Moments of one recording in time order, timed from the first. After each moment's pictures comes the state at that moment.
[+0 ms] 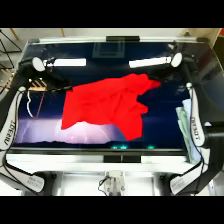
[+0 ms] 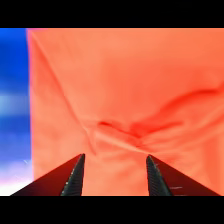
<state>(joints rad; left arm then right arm) -0.07 -1.74 1.72 1.33 -1.33 -1.69 0.04 -1.80 1.82 -1.36 1.12 1.70</state>
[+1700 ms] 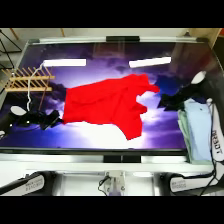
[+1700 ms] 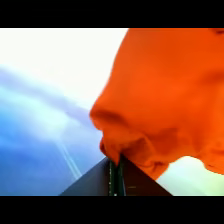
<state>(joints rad) 0.21 -1.25 0.72 0.93 -0.95 -1.48 -0.14 -1.60 1.33 -1.18 1.39 1.43</state>
